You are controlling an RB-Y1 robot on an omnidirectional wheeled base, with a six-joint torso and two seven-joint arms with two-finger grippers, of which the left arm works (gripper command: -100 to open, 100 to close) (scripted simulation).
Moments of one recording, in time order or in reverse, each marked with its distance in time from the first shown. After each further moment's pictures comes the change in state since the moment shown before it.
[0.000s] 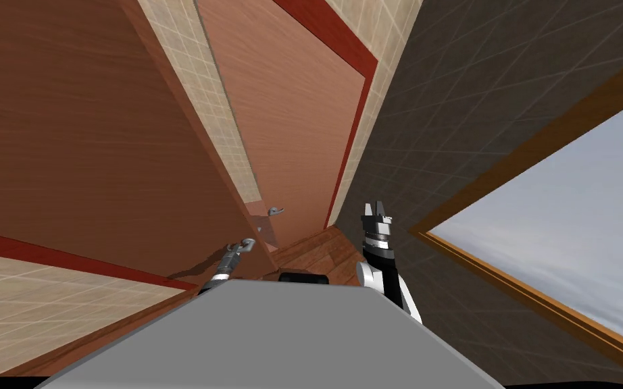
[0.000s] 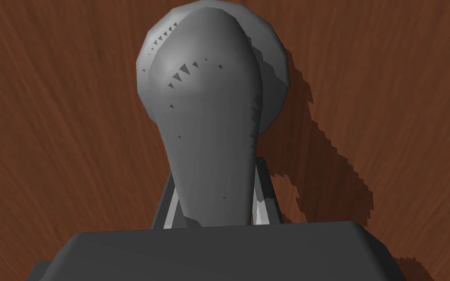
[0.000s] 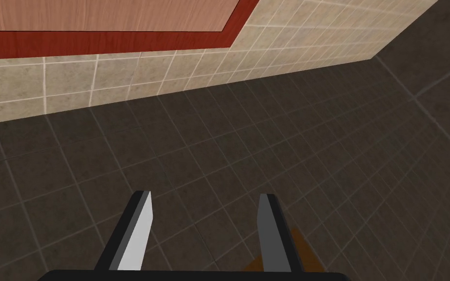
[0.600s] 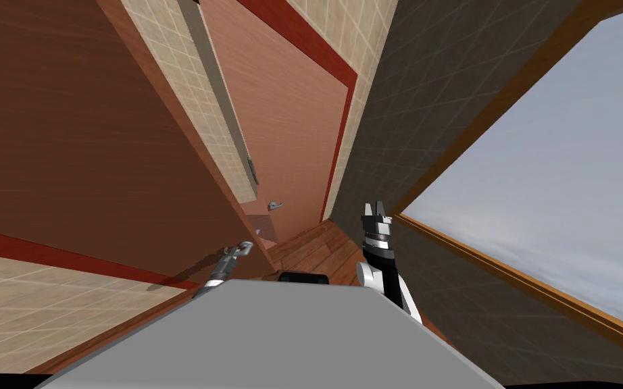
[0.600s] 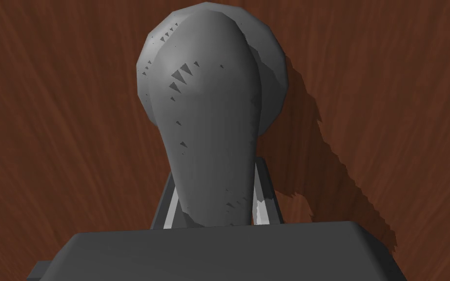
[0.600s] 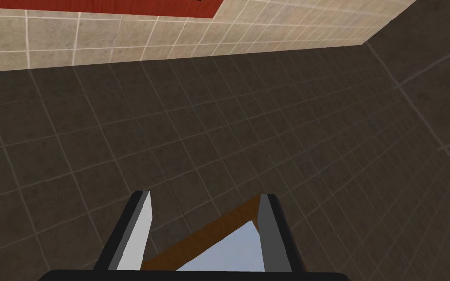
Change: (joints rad) arm 0.032 0.033 -0.019 0.021 -0.017 -0.065 0.039
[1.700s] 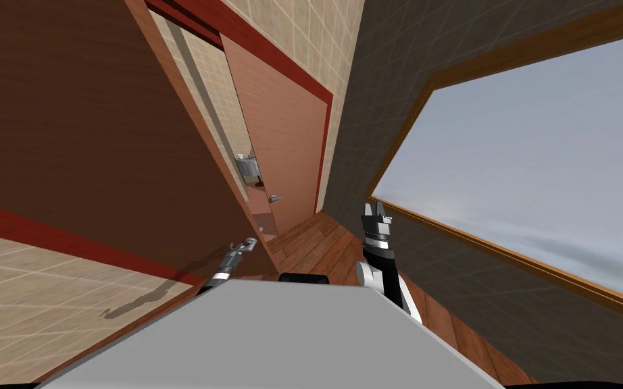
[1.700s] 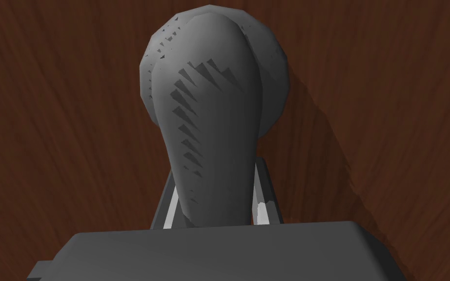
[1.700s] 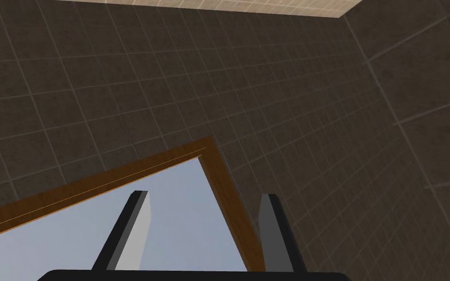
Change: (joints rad) arm -0.106 0.030 -0.067 0.128 0.036 -0.037 0.000
